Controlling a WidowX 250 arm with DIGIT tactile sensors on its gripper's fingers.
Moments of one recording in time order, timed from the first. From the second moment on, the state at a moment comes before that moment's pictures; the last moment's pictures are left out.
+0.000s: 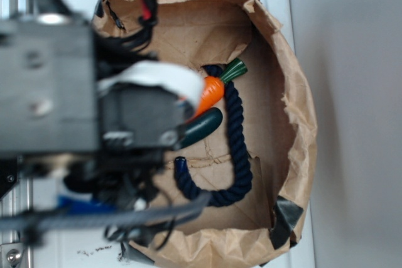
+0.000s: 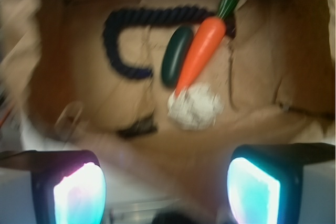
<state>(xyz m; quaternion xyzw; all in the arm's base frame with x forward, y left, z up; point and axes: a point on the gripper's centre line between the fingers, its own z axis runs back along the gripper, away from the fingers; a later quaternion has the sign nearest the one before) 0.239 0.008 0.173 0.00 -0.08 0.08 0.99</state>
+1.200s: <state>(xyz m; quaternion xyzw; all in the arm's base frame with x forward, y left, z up) 0.271 0.061 0.131 -0.01 -0.13 0.23 0.96</state>
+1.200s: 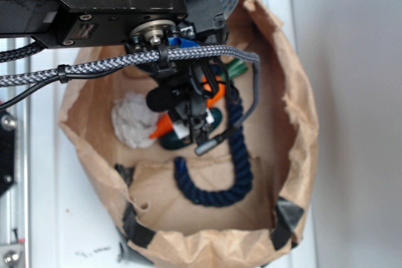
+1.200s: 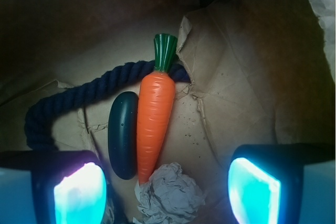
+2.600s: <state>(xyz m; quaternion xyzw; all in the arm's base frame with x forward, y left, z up) 0.295 0.058 0.067 0.03 -0.14 0.33 0.93</state>
